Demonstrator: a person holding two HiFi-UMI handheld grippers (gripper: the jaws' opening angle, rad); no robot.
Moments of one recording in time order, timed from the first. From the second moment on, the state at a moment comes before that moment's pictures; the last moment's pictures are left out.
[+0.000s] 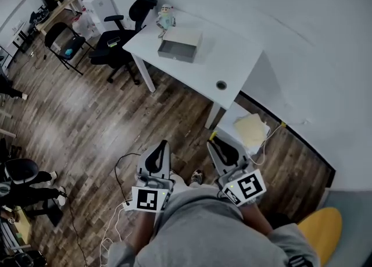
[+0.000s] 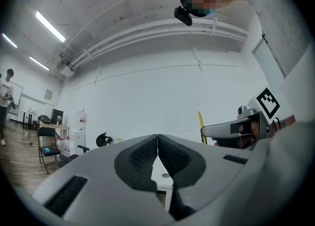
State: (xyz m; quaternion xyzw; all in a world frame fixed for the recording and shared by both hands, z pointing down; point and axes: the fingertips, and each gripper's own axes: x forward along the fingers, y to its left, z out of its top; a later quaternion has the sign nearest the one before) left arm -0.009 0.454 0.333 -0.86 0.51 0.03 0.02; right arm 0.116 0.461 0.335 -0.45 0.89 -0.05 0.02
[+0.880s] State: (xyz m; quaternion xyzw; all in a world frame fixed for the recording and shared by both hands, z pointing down) left arm -0.039 0.413 0.344 -0.86 0.52 0.03 0.01; right arm 0.075 0.409 0.348 -0.43 0.90 -0.07 0.00
